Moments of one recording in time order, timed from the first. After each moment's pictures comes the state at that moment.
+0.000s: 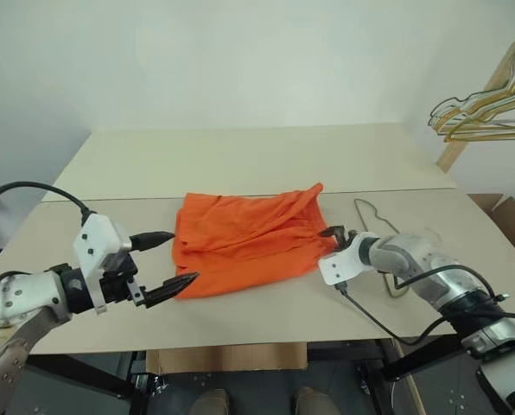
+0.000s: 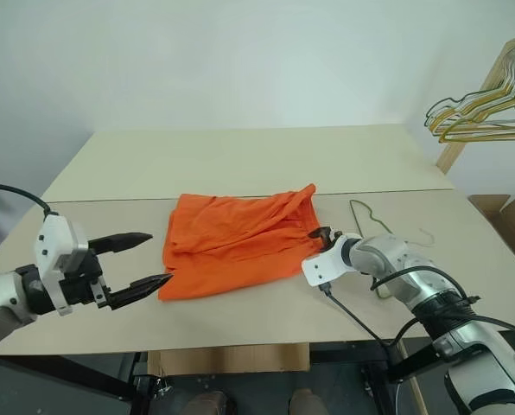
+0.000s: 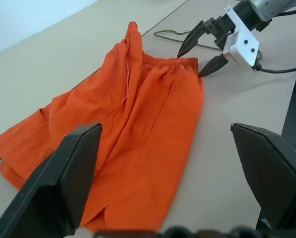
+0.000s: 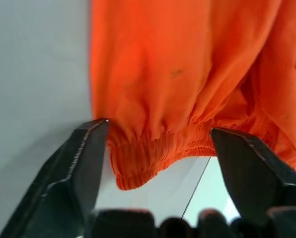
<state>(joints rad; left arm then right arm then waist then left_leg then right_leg) 0.13 0.87 0.44 -0.71 -0.75 0.68 -0.80 -0.59 -0.81 0.51 0.28 -0.71 -0.39 0.64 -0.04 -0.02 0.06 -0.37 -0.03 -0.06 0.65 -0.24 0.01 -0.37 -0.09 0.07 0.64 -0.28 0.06</state>
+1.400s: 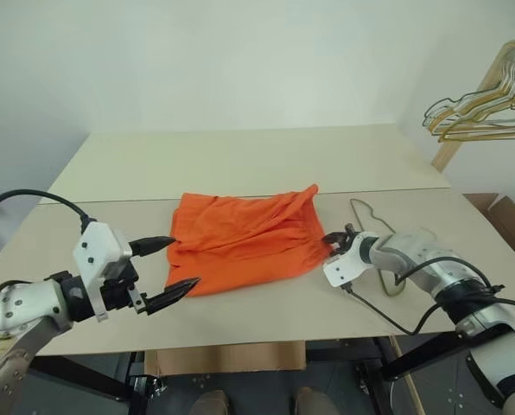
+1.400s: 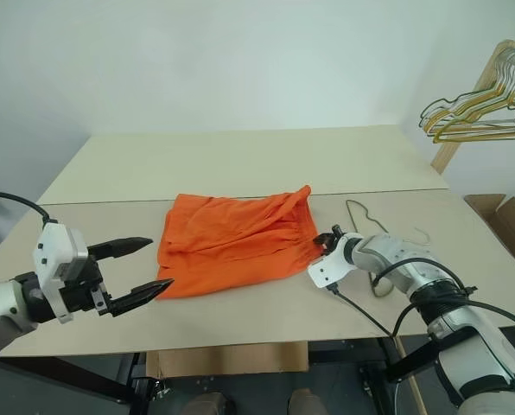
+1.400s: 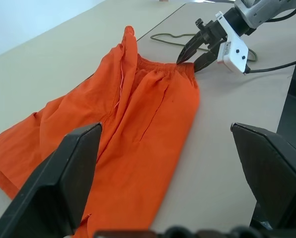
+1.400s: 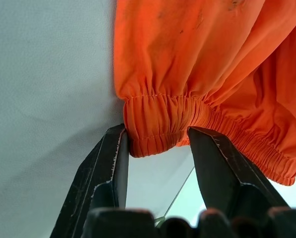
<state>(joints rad) 0.17 0.85 0.45 -0.75 -0.75 0.66 -0.79 -0.66 -0.77 0.52 0.46 -0.86 -0.54 0.51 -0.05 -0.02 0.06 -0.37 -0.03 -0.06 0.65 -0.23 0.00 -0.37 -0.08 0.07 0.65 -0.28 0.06</state>
